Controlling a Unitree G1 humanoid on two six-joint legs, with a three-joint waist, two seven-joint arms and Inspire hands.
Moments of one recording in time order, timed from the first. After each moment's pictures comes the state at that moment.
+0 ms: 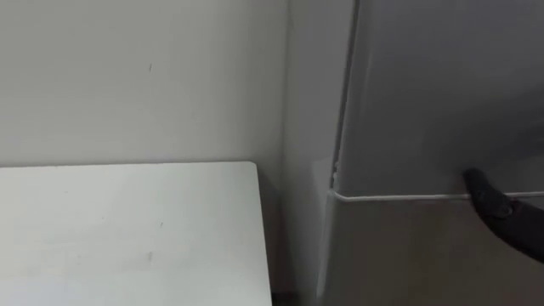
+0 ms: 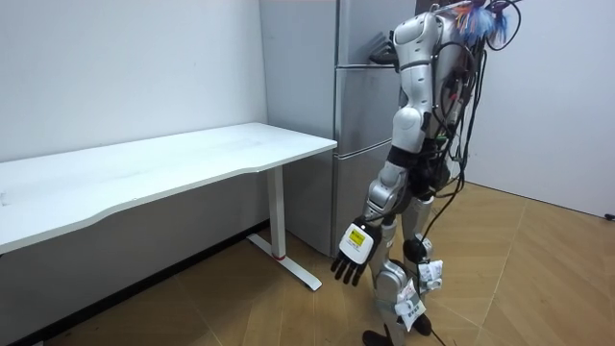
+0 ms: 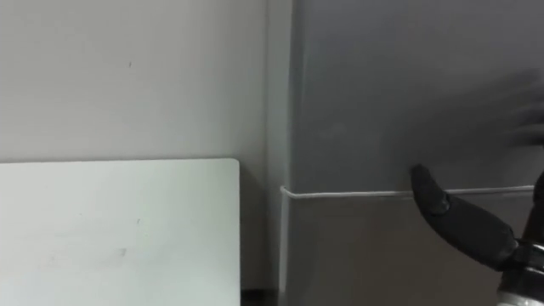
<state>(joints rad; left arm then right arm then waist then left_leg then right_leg) 0.32 0.20 0.11 1.12 0.05 -0.06 0.09 0.03 -0.31 -0.12 -0.28 0.00 -0.25 -0.57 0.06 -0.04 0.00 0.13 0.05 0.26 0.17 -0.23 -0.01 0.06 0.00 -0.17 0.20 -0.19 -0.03</state>
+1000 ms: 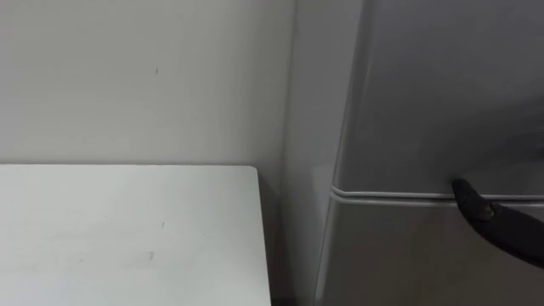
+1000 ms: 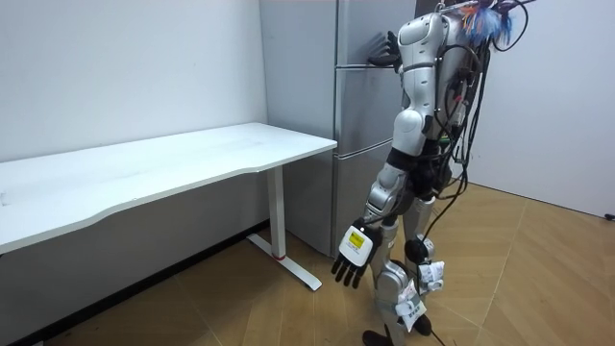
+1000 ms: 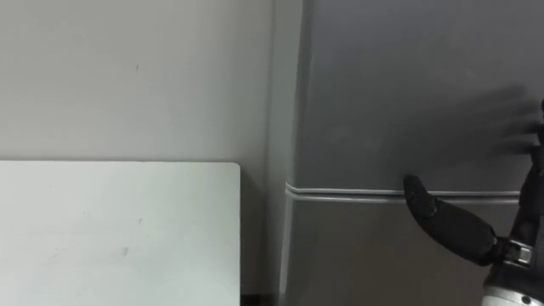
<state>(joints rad) 0.30 0.23 0.12 1.12 0.08 -0.01 0.07 -0.02 -0.31 -0.11 -0.18 -0.05 -0.24 -0.57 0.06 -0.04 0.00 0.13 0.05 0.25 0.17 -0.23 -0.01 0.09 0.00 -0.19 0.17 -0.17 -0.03</state>
